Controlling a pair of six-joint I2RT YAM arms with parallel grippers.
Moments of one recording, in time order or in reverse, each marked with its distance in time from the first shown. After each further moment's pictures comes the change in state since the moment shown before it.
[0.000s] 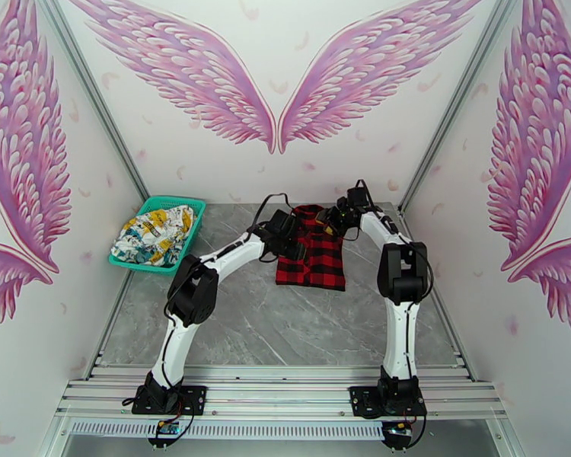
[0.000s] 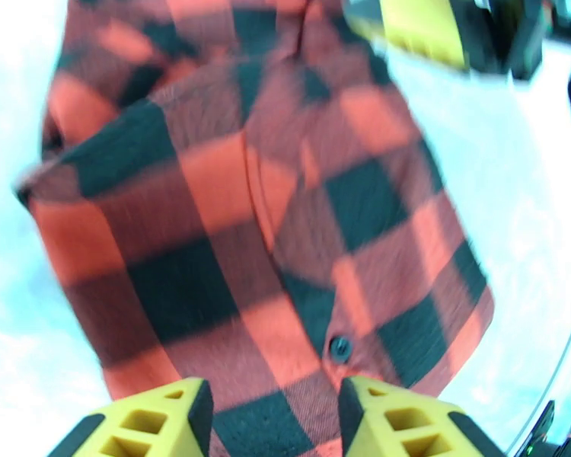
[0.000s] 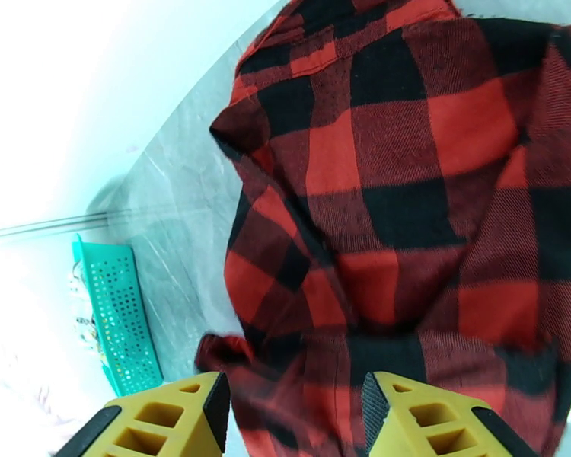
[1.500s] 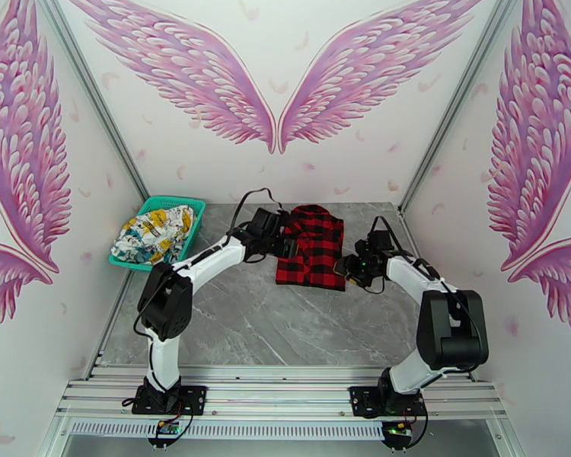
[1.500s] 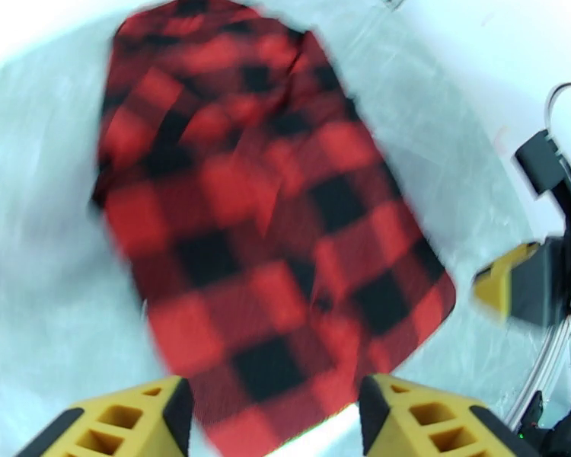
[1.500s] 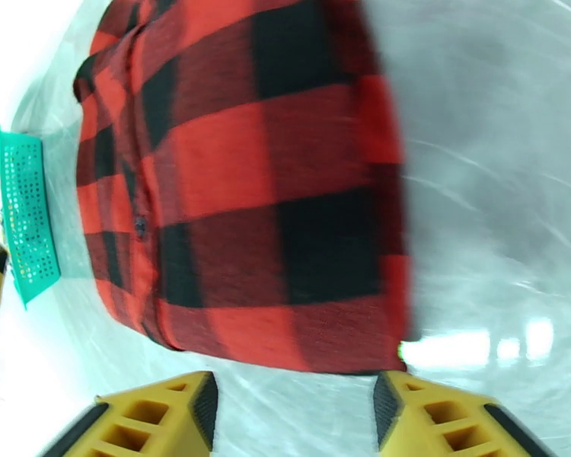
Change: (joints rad) left arm 0.049 -0.325 -0.463 0.175 0.034 -0.044; right arm -0.104 -0.618 -0.913 0.047 0.065 -0.203
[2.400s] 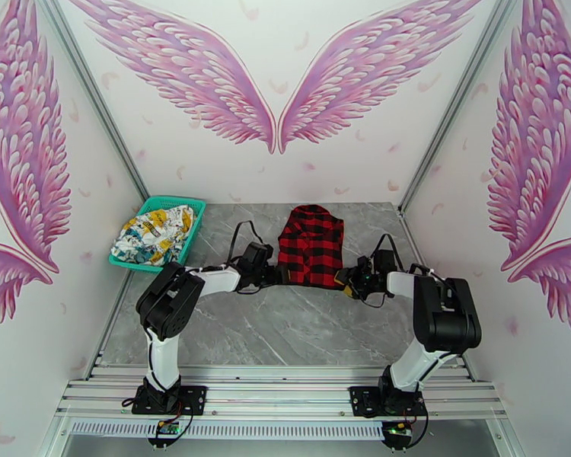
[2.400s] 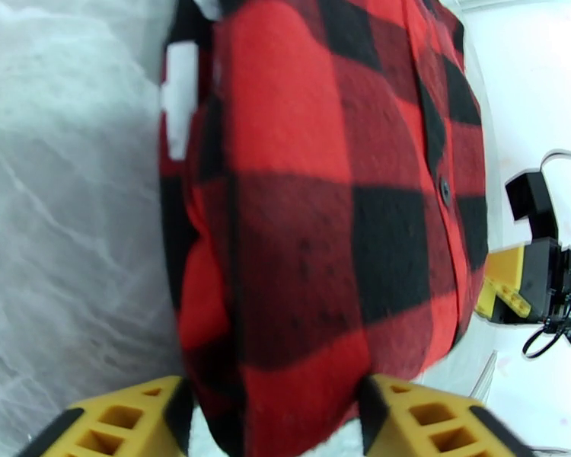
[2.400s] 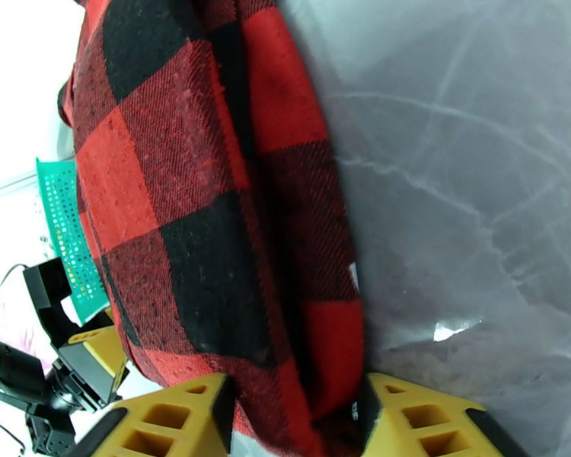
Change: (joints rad) left arm -0.001 0.075 -0.326 0.410 0.139 -0.406; right arm -0.046 0.151 -0.172 0.379 -0.224 0.169
